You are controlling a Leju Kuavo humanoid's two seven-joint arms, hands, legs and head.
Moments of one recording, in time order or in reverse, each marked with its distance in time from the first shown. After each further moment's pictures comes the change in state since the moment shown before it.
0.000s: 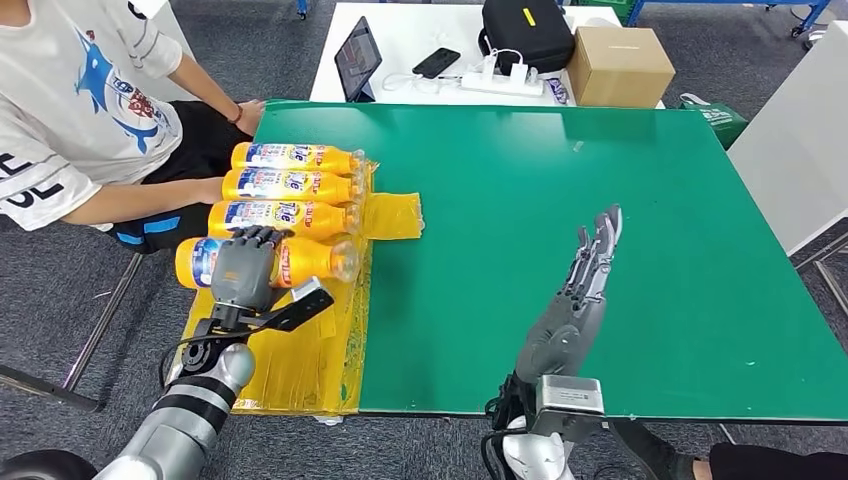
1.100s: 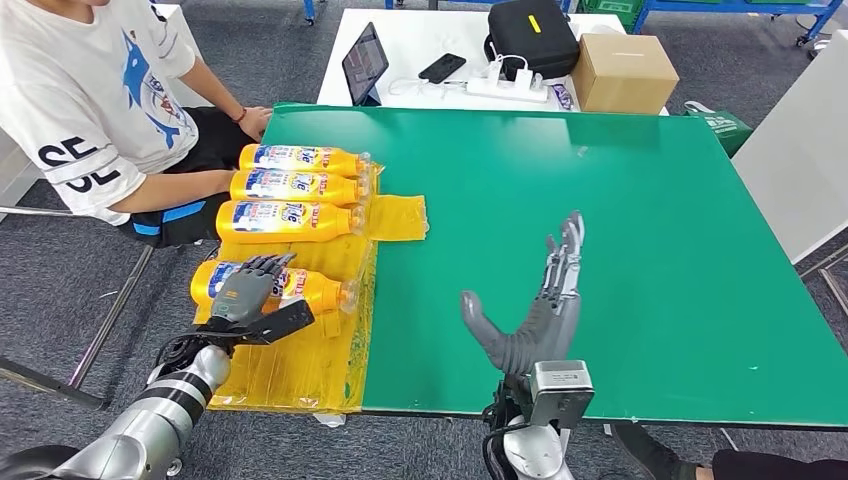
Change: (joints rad) left arm -0.080 0.074 -0.003 0.280 0.126 -0.427 -0.086; right arm -0.005 -0.011 -0.026 0.103 -0.081 0.133 0.000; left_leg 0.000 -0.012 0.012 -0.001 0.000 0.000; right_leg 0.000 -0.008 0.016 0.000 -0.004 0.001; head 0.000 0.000
